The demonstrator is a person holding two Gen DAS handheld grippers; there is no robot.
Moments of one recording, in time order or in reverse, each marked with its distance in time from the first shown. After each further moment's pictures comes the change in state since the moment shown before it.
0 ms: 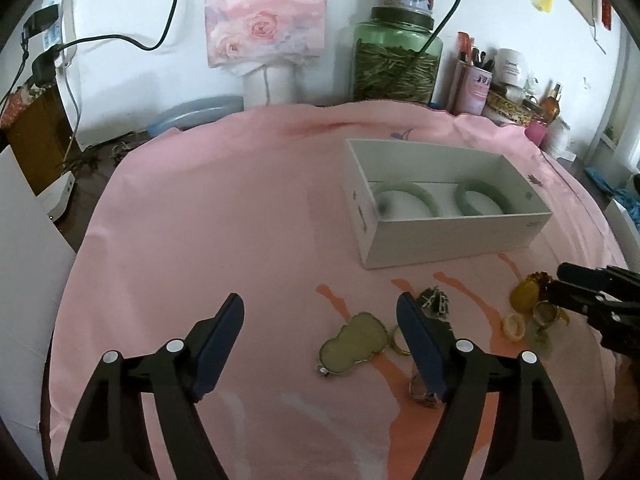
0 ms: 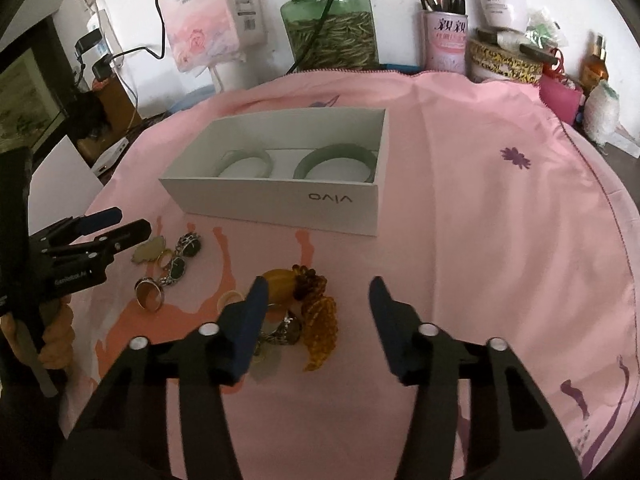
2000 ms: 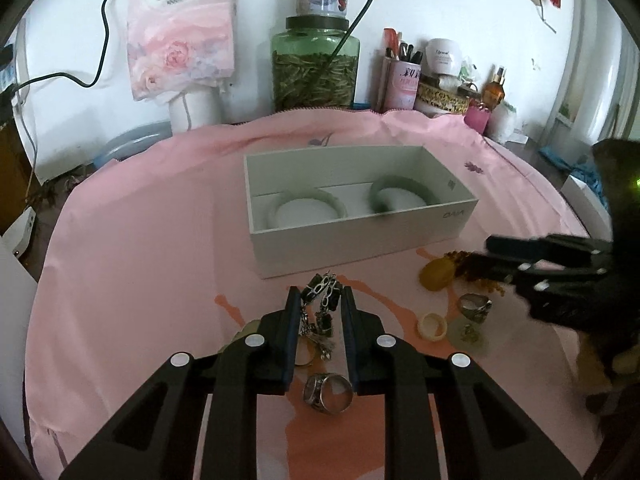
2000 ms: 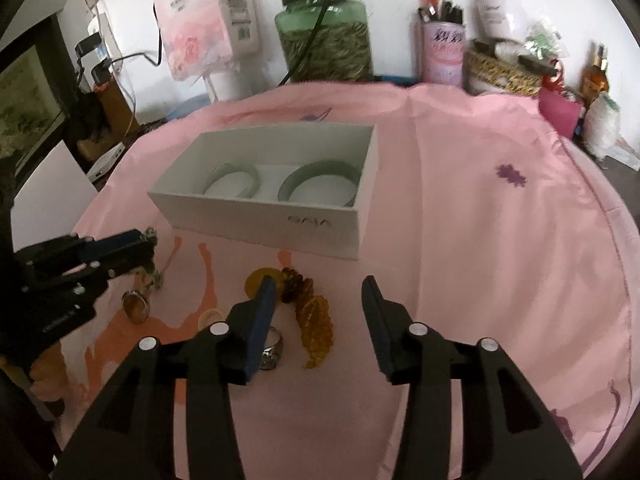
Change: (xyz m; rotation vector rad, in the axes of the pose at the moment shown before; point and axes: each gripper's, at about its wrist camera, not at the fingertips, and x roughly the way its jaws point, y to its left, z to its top) left arm -0.016 -0.052 0.004 0.106 -0.011 -0.135; right arm 0.011 -0.004 0.008 -0.040 -0.010 -0.006
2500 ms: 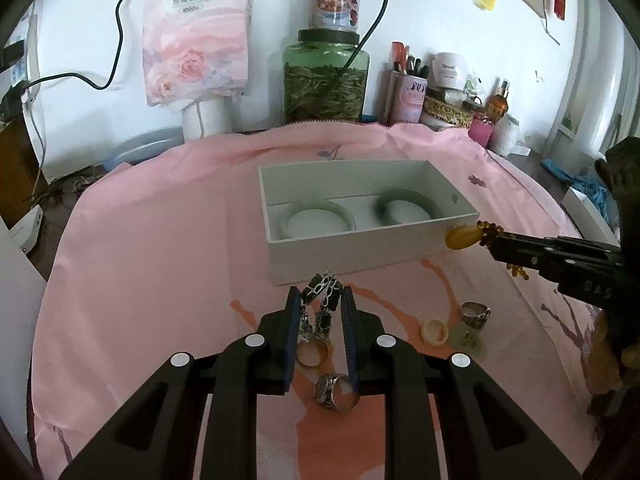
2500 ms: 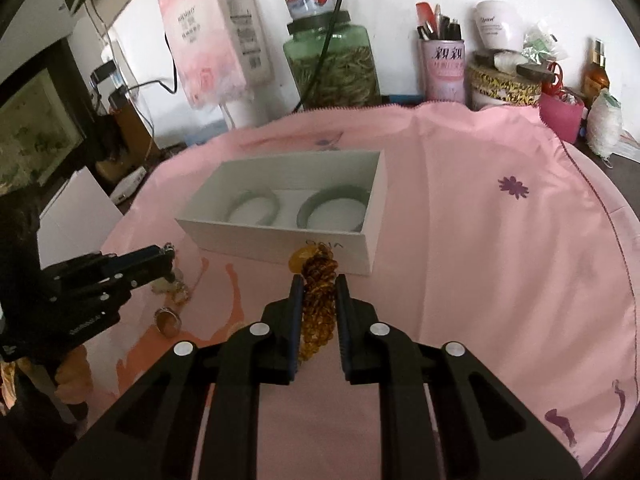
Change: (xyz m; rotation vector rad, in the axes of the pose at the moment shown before) left arm -0.012 0.009 0.003 -0.024 -0.029 0.007; right arm -0.032 -0.008 0.007 0.045 -0.109 0.071
